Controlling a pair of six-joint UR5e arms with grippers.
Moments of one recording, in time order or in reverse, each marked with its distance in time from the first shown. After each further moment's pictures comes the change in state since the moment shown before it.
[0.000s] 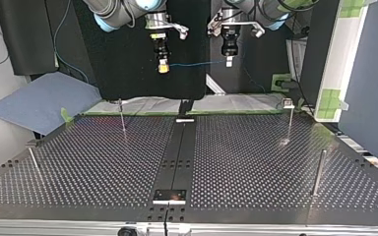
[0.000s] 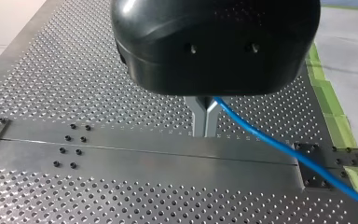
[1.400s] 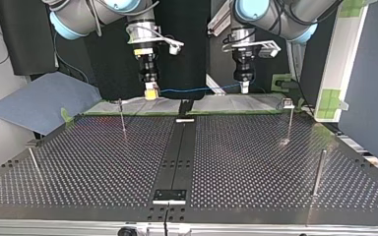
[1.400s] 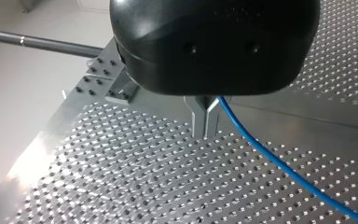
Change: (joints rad) left arm 0.162 0.341 0.121 -0.338 0.071 -0.211; right arm -0.046 -0.300 -0.196 0.294 -0.076 0.007
